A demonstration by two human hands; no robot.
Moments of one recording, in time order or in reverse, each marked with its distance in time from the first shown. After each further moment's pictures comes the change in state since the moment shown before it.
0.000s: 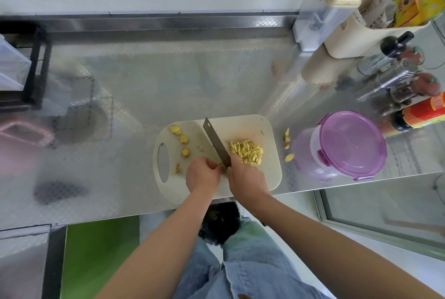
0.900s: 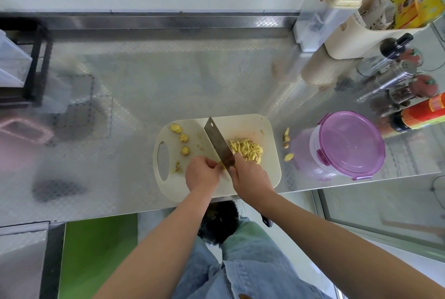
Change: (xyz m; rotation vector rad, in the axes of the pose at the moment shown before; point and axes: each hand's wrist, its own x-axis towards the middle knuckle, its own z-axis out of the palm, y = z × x) left_hand -0.002 -0.002 0.001 -0.042 0.014 0.027; right_hand -0.003 0.010 -0.006 0.054 0.007 -0.036
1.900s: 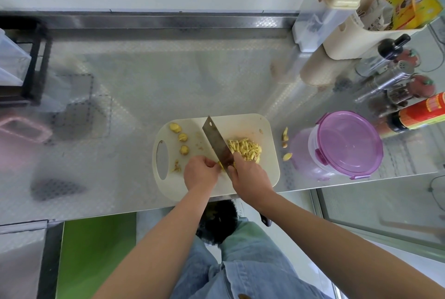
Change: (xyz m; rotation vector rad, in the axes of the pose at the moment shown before) left_hand -0.001 0.001 -0.001 0.002 -0.002 -0.026; right_hand -0.003 0.001 -0.002 0.011 -0.004 -0.011
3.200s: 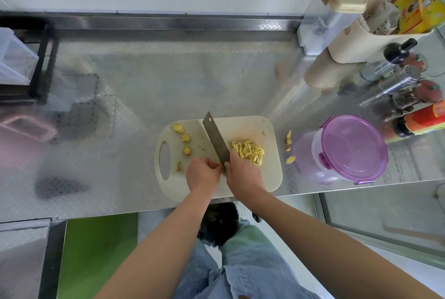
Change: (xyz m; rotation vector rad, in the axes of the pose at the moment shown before) left_hand -0.003 0.004 -0.004 -0.020 0.000 0.012; right_hand 0.015 -0.015 0.006 0.009 0.029 0.027
